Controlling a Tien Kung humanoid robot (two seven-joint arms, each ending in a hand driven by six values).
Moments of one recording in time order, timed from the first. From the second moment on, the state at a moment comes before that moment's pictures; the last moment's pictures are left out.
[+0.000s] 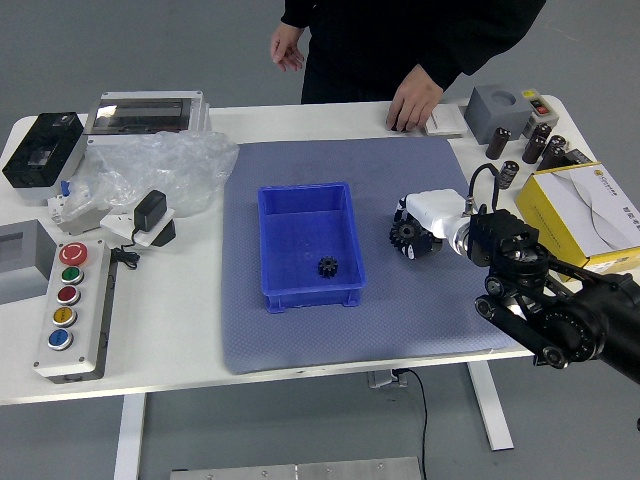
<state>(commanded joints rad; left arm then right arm) -0.01 0.12 -1.35 -0.18 1.10 -0.19 0.20 0.68 -0.33 0.59 1.09 -2.01 0.05 -0.29</state>
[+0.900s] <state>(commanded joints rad) -0.01 0.12 -1.36 -0.18 1.10 -0.19 0.20 0.64 -0.39 0.77 1.40 -2.04 0.04 -0.32</state>
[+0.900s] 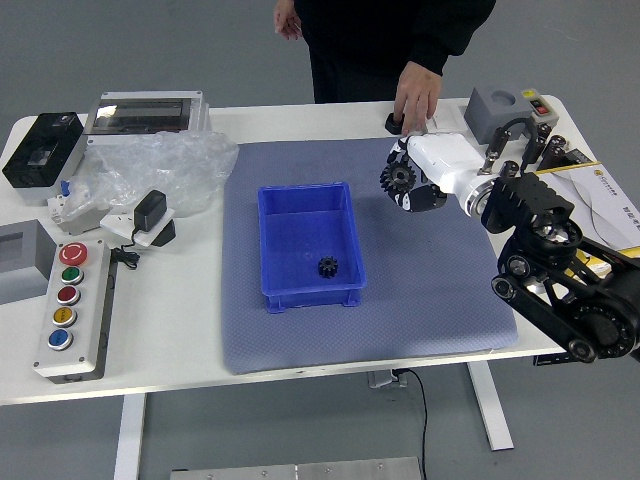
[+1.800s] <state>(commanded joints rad) 0.00 0.12 -1.36 -0.18 1.12 -0.19 0.20 0.61 -0.21 0.70 1.41 -2.00 0.07 -0.35</state>
